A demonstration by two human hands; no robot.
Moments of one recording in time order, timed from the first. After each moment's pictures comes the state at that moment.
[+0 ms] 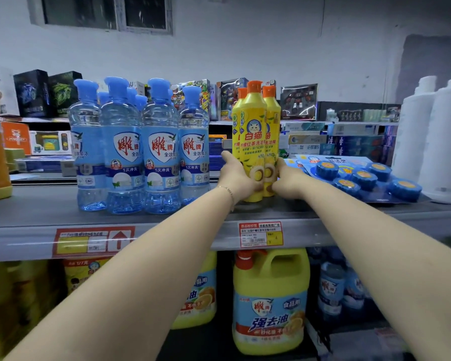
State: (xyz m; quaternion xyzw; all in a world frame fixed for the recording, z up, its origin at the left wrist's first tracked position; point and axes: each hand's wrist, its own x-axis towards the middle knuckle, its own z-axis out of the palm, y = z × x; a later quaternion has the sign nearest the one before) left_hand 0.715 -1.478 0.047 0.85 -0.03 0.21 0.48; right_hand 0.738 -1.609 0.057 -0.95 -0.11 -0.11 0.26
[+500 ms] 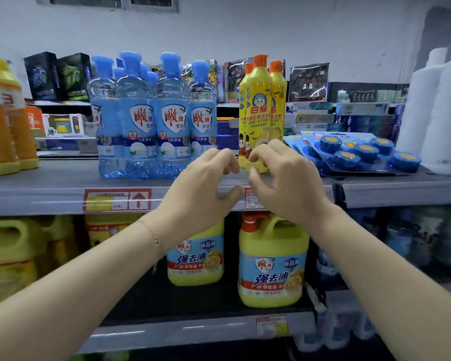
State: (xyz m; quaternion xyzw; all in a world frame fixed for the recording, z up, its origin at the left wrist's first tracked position) left_hand 0.561 -1.424 0.006 0.87 -0.23 0.40 0.19; right_hand 0.613 -1.590 0.008 -0.77 -0.35 -0.50 0.18
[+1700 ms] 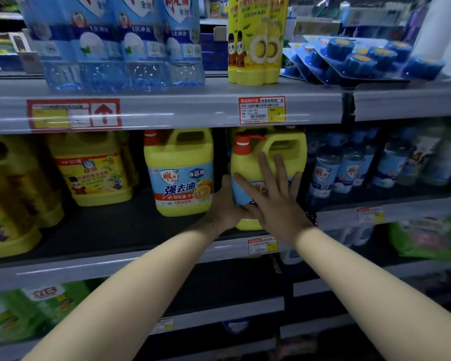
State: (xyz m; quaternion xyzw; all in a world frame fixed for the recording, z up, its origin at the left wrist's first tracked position) left_hand 0.659 -1.462 -0.213 0.82 -0.11 0.08 0.55; right_hand 0.649 -1.610 -0.206 -0.91 -0.26 -0.32 0.01
